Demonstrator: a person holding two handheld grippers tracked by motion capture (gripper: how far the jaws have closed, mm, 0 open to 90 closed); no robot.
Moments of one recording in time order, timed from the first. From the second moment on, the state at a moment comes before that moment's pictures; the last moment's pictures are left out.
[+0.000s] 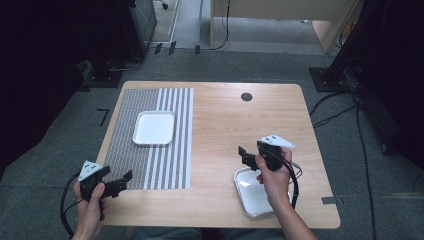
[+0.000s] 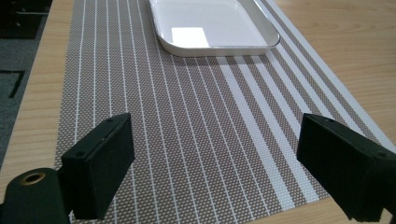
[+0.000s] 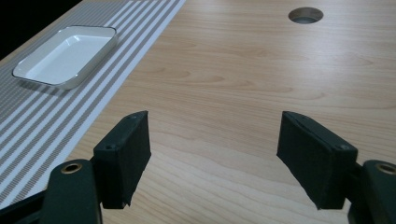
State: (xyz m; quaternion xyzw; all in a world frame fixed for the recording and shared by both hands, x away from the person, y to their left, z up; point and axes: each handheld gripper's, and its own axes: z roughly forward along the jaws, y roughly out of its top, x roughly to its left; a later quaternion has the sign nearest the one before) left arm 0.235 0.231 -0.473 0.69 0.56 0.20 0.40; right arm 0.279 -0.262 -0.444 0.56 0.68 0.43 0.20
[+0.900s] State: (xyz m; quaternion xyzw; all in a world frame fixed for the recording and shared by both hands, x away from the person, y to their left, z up) left arm 0.217 0.251 -0.494 0.71 0.56 0.21 0.38; right arm 0.242 -0.348 -0.471 0.61 0.65 0.39 0.23
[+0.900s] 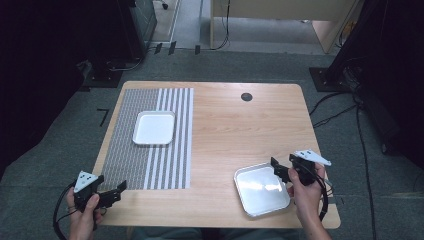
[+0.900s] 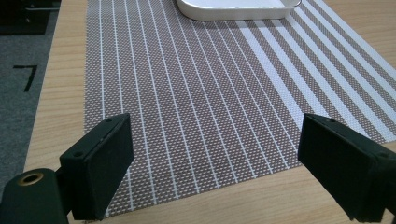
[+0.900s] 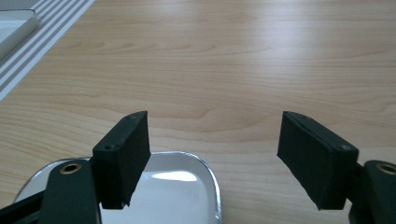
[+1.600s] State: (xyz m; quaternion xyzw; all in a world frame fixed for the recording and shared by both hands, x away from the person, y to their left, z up) left arm 0.216 0.272 -0.509 0.71 0.57 0.23 0.35; right arm 0.207 -0.414 -0.496 0.65 0.62 0.34 0.26
